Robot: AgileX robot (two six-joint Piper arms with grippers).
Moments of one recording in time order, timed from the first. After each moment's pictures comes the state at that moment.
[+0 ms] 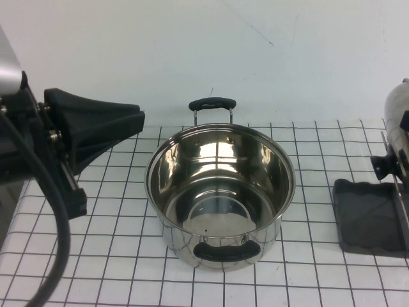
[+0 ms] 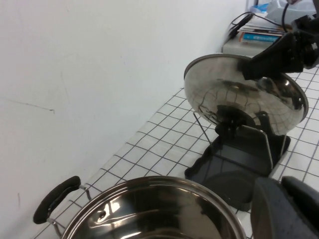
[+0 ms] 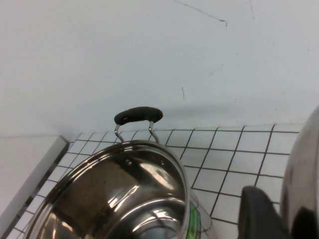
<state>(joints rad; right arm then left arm) -0.17 1.28 -0.70 1.69 0.75 -1.50 -0.15 1.02 -0.92 1.78 -0.96 -1.62</state>
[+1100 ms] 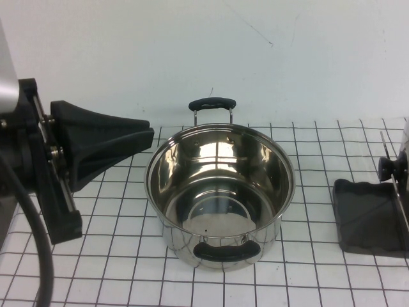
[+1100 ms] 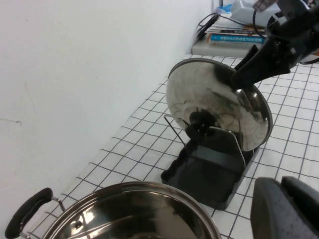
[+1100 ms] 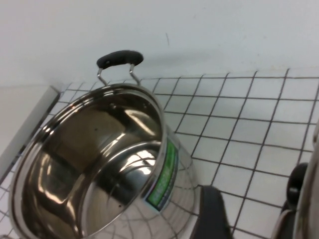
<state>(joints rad) -0.37 1.28 -0.70 1.42 0.95 -1.39 -0.15 1.02 -0.92 1.78 -1.06 -1.60</state>
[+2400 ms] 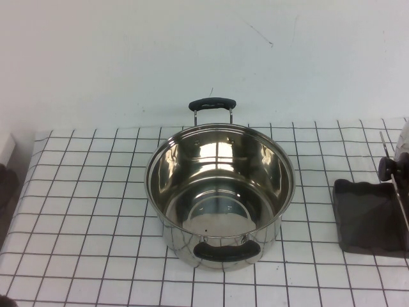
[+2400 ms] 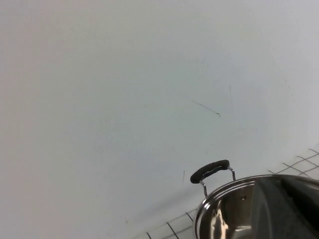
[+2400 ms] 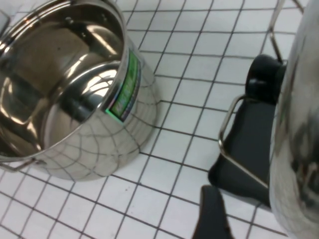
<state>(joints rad) -0.46 1.14 -0.70 1.03 1.01 -1.12 -0.15 0.43 -0.49 1.78 -0.43 -1.68</state>
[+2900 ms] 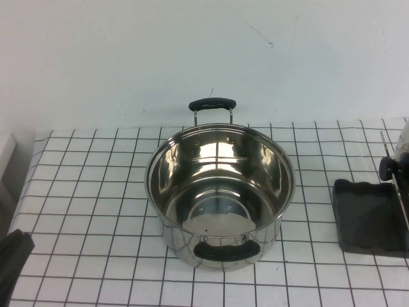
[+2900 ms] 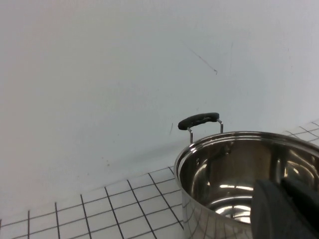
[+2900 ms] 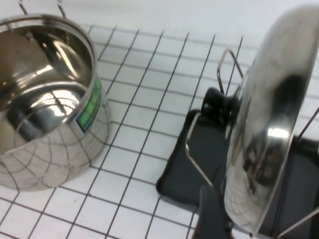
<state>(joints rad) -0.46 0.80 -0.70 0.83 0.95 -0.96 -0.15 0.27 -0.26 1.78 -0.38 -1.81</state>
